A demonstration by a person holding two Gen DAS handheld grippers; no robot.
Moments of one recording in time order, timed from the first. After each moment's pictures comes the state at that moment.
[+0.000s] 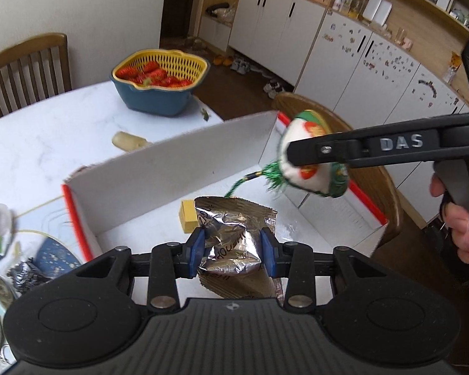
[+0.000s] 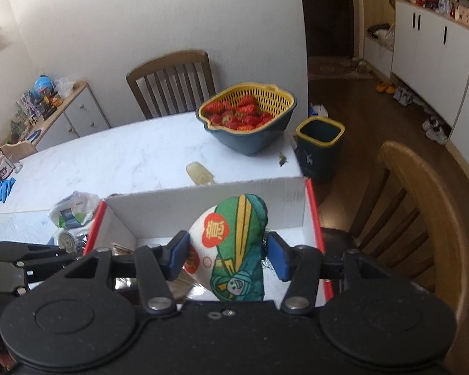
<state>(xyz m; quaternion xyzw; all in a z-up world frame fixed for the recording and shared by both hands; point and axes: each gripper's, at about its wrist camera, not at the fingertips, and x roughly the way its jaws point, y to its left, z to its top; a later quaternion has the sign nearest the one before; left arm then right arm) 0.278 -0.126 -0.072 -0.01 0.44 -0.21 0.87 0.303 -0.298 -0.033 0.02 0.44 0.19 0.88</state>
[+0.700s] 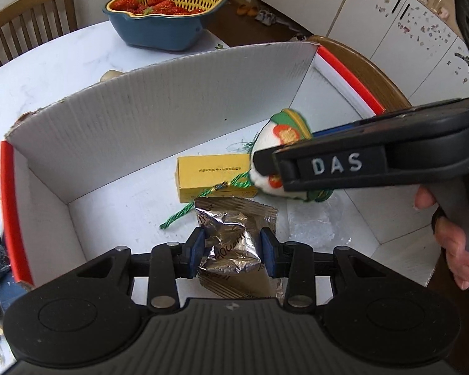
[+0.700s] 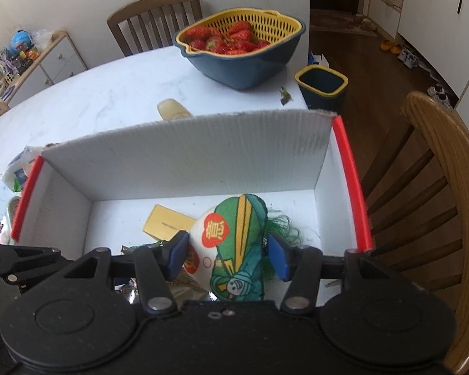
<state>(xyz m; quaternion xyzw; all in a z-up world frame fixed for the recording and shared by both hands) 0.317 -0.158 -0.135 0.00 0.53 -0.16 0.83 0.350 -0.281 -0.113 -0.01 0.52 0.18 0.83</state>
